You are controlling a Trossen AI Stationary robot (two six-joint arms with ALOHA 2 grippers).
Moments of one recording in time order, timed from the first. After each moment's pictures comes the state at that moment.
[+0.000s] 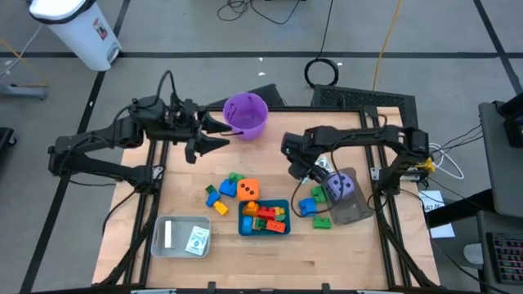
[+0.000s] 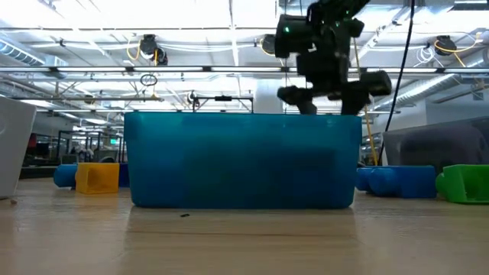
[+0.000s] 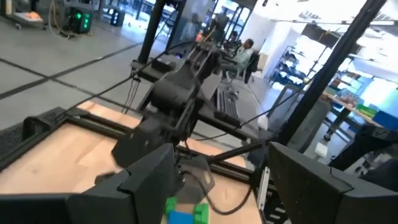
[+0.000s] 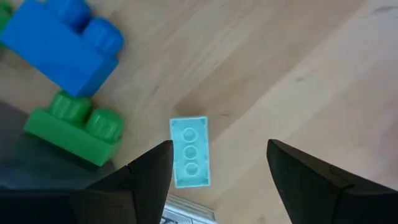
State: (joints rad) left arm 0.18 1.01 1.16 -0.18 0.24 -0.38; right arm -0.20 1.69 1.27 -0.94 -0.16 -1.00
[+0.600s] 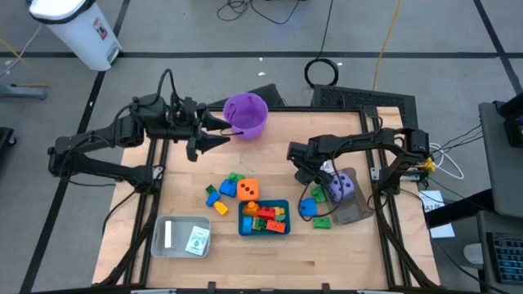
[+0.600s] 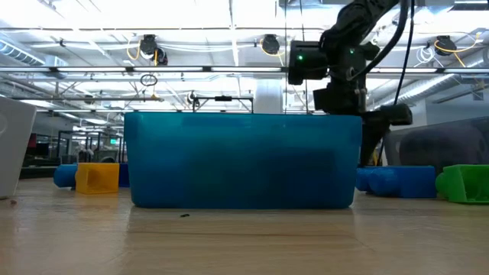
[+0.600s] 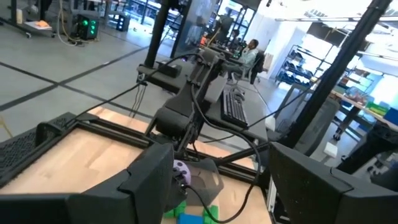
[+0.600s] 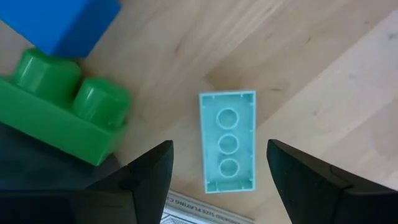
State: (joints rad) left arm 0.20 1.01 1.16 -0.19 0.23 -0.35; right arm -0.20 1.69 1.04 -0.78 -0.10 -1.01
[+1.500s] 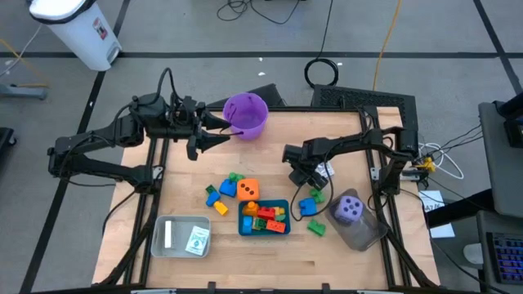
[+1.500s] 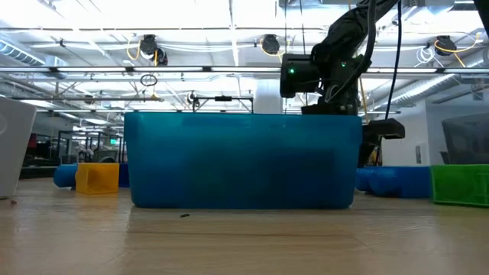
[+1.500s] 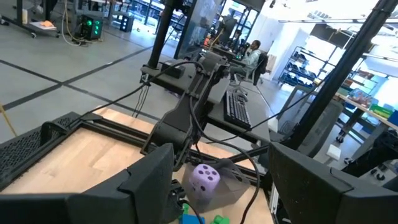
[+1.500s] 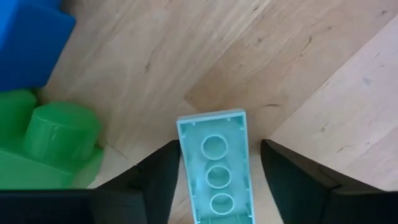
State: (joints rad) left arm 0.22 1.01 1.16 -0.19 0.23 -0.35; right arm -0.20 1.79 1.05 -0.69 -0.08 -0.94
